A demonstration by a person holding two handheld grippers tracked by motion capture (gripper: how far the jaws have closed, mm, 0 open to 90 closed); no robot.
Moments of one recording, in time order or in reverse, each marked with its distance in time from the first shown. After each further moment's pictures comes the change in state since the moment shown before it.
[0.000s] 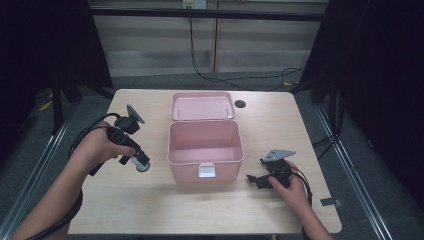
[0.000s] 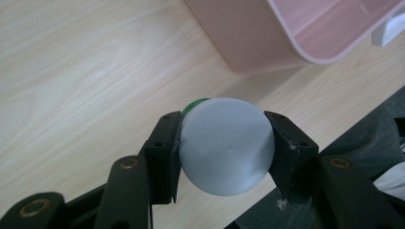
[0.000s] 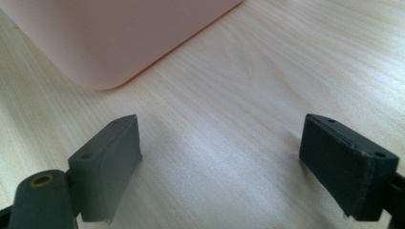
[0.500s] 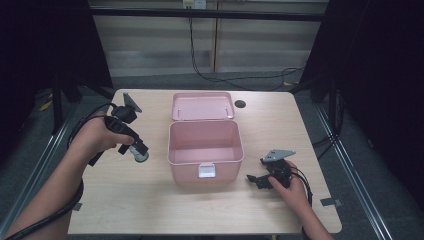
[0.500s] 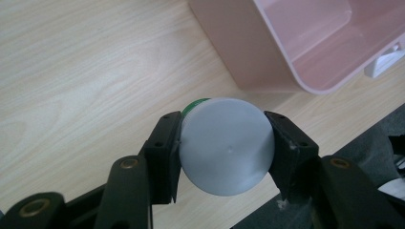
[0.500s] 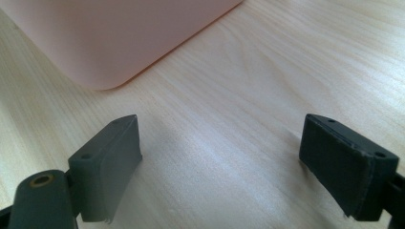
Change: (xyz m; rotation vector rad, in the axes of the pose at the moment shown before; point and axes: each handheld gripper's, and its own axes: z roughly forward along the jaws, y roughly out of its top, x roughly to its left) left arm 0.007 0.016 -0.019 -0.021 0.016 -0.046; right arm 0.000 0.000 0.000 0.000 0.000 0.001
